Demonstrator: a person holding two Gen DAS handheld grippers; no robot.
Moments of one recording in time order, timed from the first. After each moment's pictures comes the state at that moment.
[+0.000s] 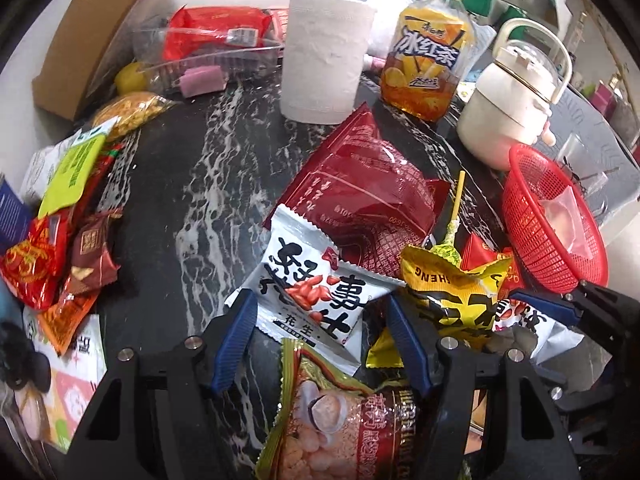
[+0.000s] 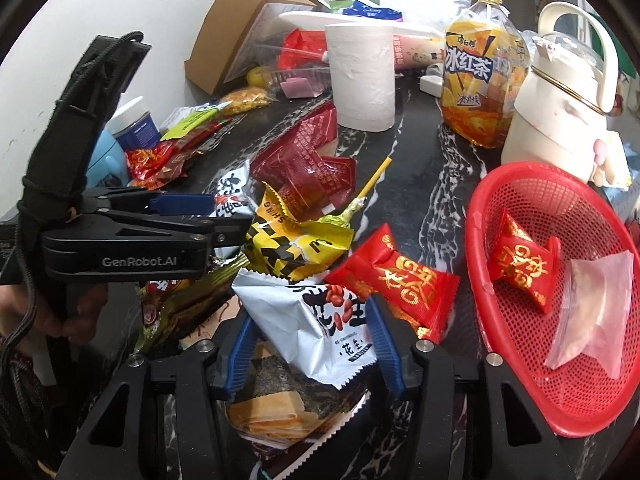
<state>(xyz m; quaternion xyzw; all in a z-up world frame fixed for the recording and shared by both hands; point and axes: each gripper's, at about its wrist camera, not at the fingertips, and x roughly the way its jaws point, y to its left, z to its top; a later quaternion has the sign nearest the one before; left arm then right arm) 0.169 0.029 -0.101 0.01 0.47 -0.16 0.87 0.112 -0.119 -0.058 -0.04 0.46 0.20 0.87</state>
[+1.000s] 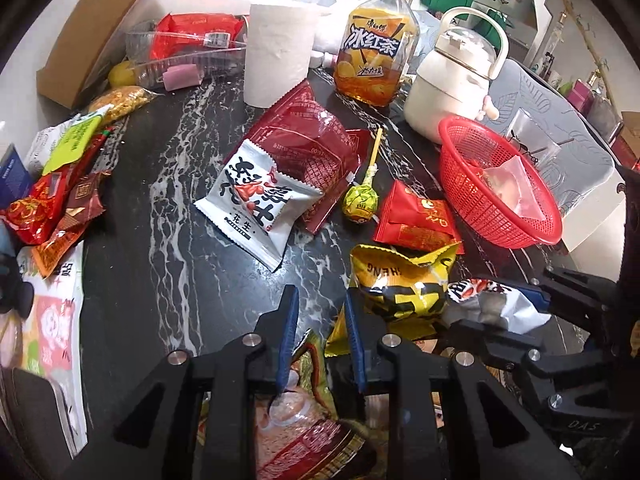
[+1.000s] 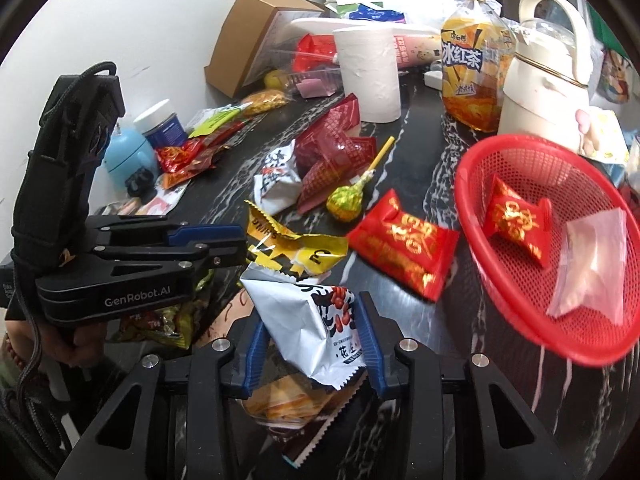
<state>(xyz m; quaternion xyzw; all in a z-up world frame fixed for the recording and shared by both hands) 0.106 0.017 -0.087 -0.01 0.47 -0.18 0.87 0.069 -0.136 -0.048 -0.01 0.46 0.22 0.86</state>
